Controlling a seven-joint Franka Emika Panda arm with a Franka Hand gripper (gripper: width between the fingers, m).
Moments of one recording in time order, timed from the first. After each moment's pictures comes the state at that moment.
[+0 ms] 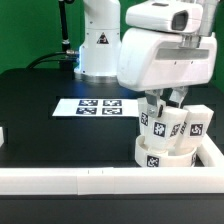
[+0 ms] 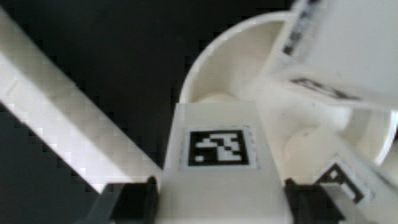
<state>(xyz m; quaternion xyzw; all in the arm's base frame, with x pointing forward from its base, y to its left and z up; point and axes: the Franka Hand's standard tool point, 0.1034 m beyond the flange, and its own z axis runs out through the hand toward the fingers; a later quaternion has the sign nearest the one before) 0.606 0.068 0.088 0.94 0.32 0.01 0.07</state>
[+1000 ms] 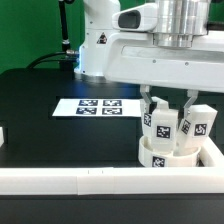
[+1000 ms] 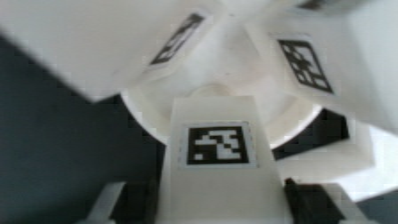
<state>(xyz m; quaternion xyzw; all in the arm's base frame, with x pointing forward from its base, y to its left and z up) 0.609 0.079 0.086 0.97 -0.25 0.06 0.00</state>
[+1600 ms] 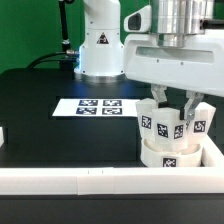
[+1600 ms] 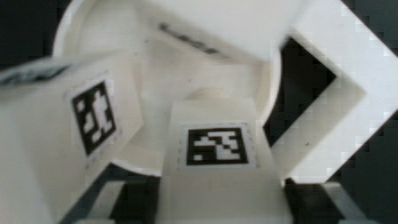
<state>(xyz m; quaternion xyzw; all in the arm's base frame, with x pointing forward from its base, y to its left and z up) 0.609 0.085 0.085 0.87 -0.49 0.05 -0.03</state>
